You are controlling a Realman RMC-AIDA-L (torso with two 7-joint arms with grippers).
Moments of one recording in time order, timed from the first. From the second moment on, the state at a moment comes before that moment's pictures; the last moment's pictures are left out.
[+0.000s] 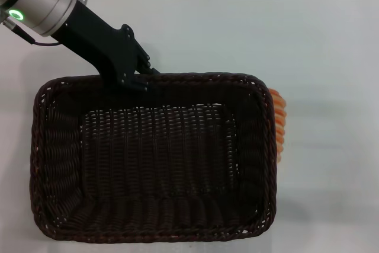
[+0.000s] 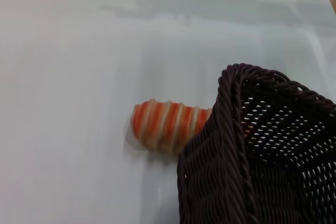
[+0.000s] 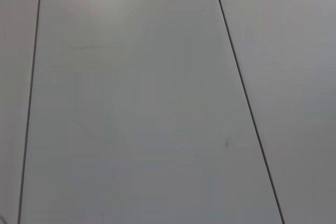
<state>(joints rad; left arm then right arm) -0.87 -1.98 -2.15 -1.05 2.39 -1.81 1.42 -0.03 2.08 1.31 0.77 -2.79 -1.35 0.15</state>
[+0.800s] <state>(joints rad) -0.86 -1.99 -2.16 -1.06 2.39 -1.76 1.49 -0.04 2.08 1.30 0.79 -2.81 -1.35 0.16</state>
